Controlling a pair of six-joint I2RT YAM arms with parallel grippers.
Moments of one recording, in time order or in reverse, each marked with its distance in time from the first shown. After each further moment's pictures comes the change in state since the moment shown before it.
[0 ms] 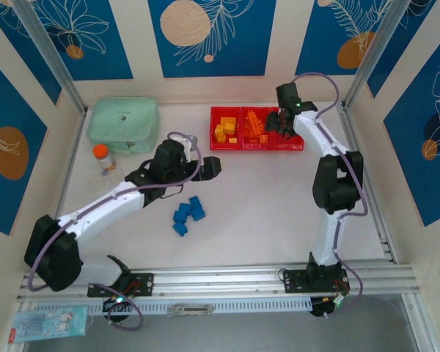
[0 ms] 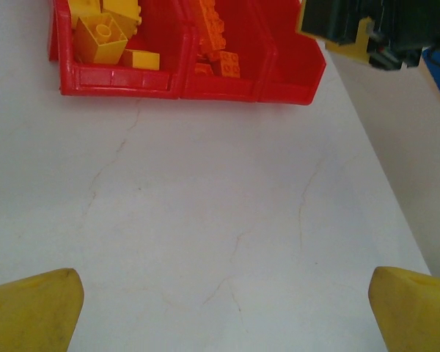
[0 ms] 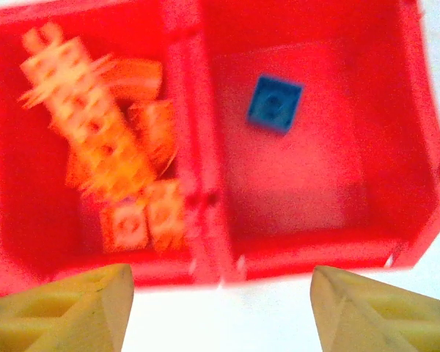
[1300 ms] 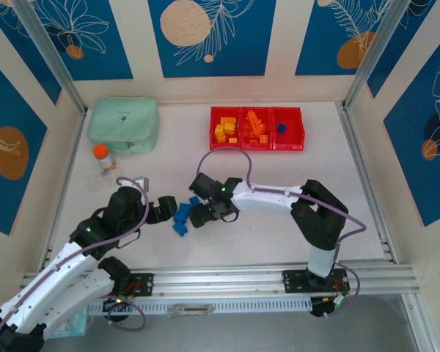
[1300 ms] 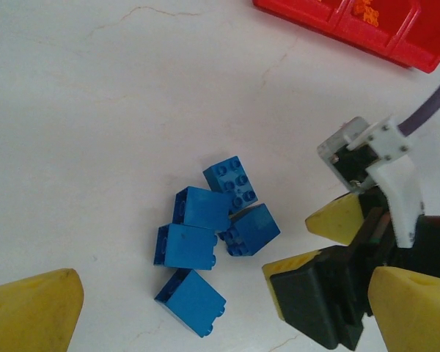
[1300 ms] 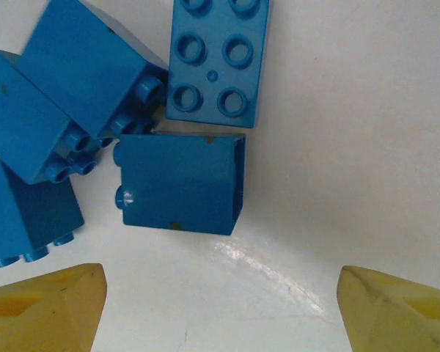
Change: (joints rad) left arm 0.032 -0.680 -0.334 -0.493 -0.203 -0.090; right arm 0.793 -0.145 -0.528 0.162 -0.126 0.193
